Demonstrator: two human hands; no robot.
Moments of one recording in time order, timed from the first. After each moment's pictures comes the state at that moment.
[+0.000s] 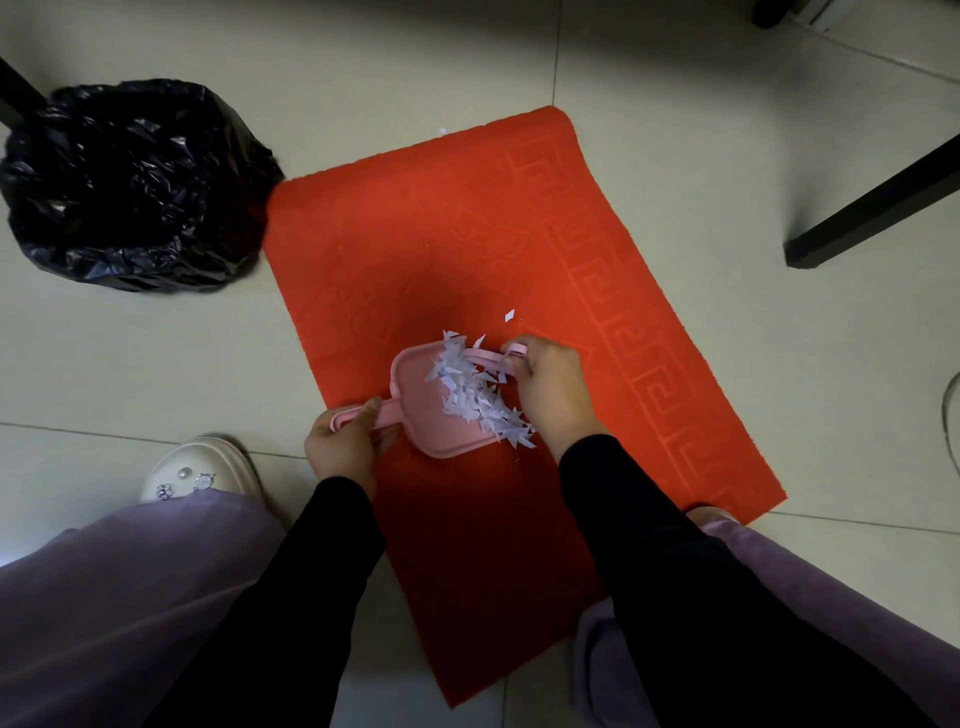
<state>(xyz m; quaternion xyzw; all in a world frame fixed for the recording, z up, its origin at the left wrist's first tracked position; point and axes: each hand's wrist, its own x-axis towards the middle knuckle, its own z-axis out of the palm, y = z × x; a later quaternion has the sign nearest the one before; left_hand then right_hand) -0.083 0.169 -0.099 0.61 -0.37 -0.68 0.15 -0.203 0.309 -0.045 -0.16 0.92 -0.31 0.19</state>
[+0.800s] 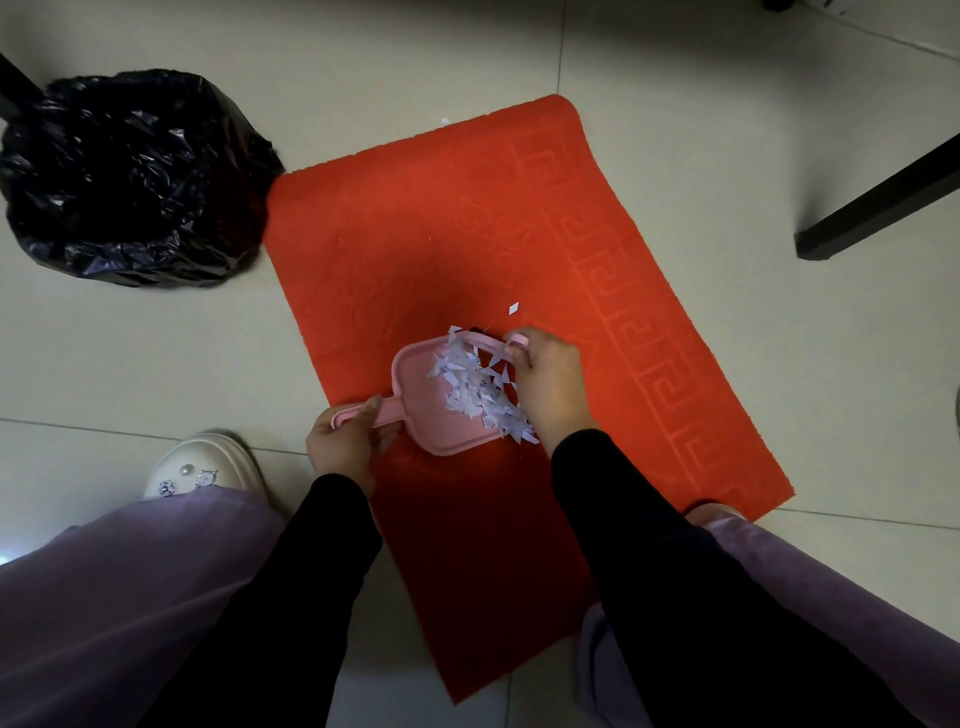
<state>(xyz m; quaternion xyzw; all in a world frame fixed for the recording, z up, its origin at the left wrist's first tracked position) -0.081 0.166 -0.099 0.60 -0.37 -0.70 0.13 -0.201 0.303 -0.057 -0.14 0.91 -0.35 0.15</state>
